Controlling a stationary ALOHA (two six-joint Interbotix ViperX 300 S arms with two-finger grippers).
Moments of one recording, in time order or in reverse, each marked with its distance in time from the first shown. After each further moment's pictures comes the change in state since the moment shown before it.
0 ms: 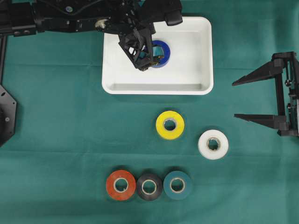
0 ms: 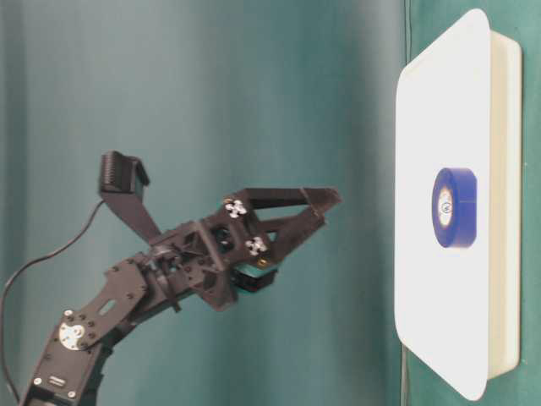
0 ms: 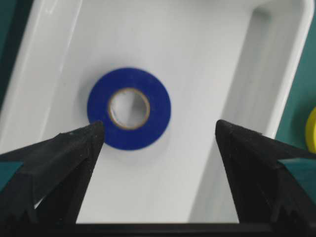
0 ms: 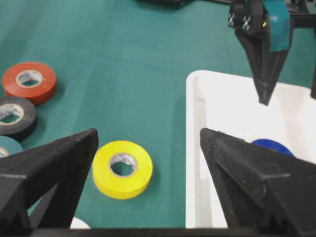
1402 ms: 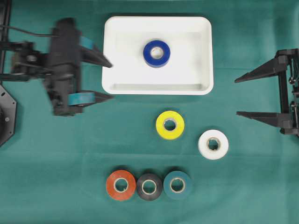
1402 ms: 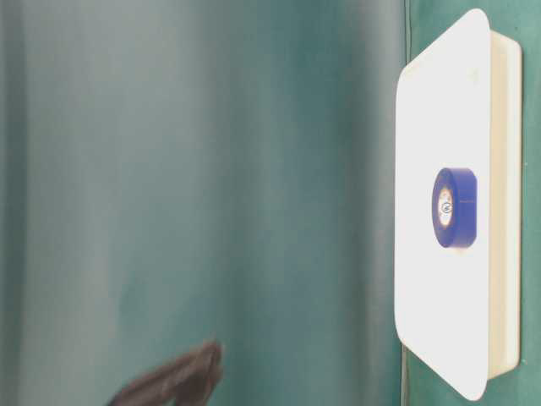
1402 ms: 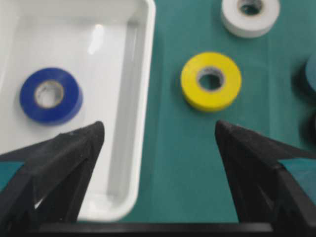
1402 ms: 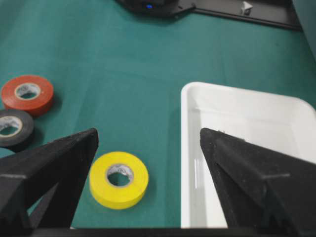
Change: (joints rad) left arm -0.224 -0.647 0.525 0.000 -0.253 -0.002; right arm -0.005 -0.029 -0.012 0.000 0.008 0.000
